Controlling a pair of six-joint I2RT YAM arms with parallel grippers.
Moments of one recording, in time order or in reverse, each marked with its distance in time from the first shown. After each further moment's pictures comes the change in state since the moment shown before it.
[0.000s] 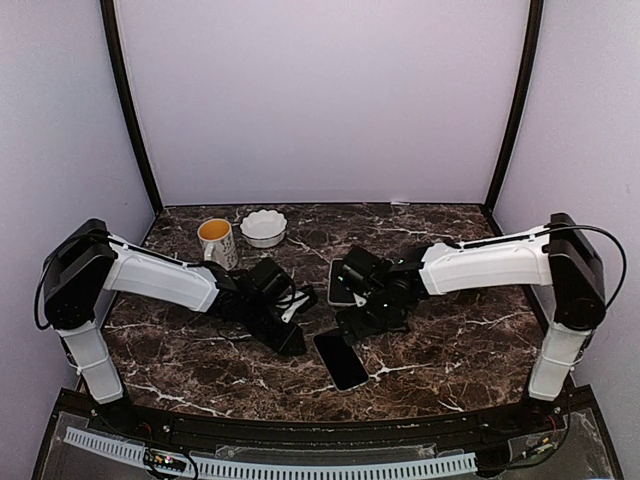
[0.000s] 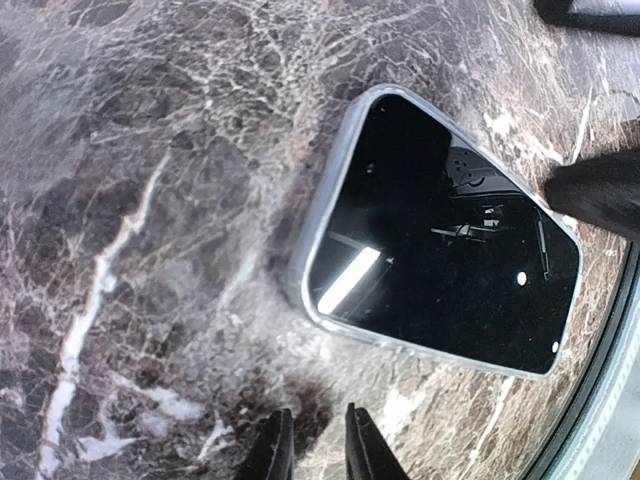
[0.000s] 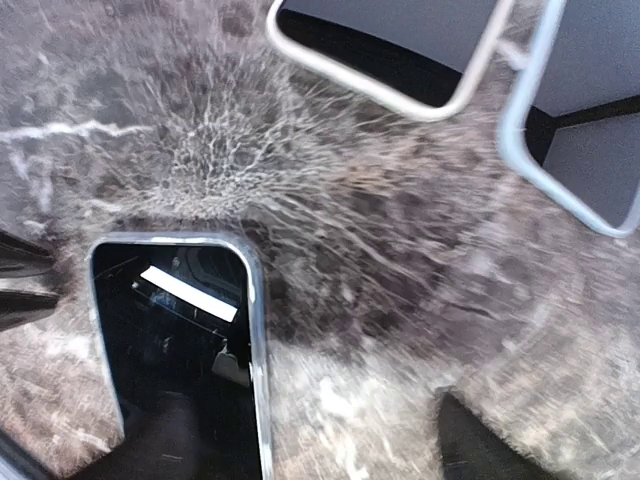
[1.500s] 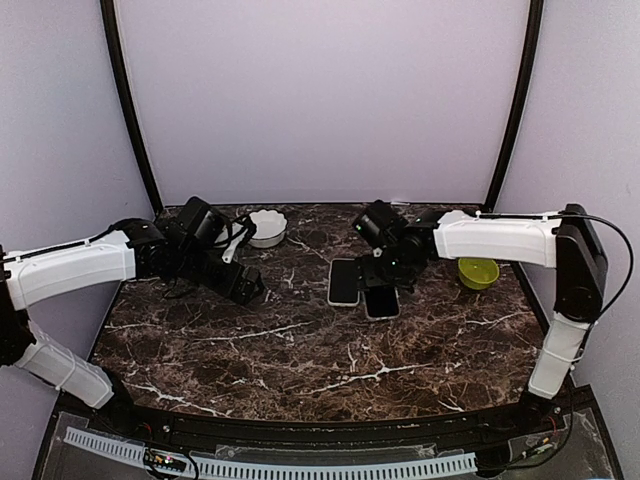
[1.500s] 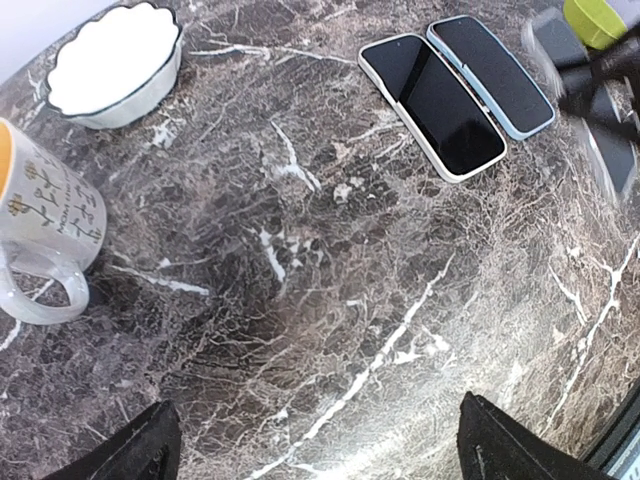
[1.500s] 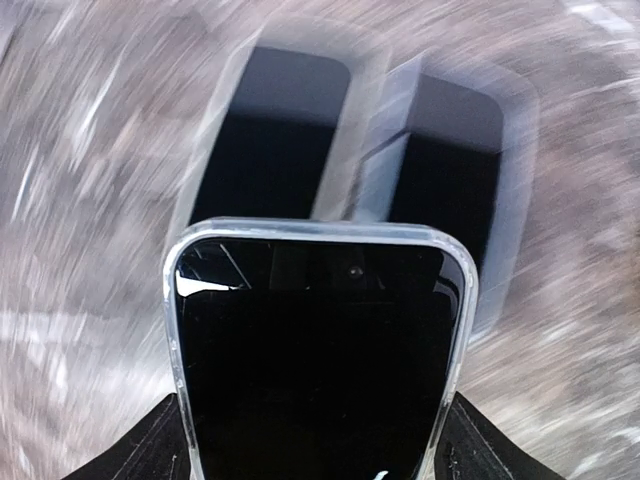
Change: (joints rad) left arm 0.183 -0.431 0.047 -0.303 -0.356 0.126; right arm -0.140 -0.008 0.126 -0.008 0.162 0.042
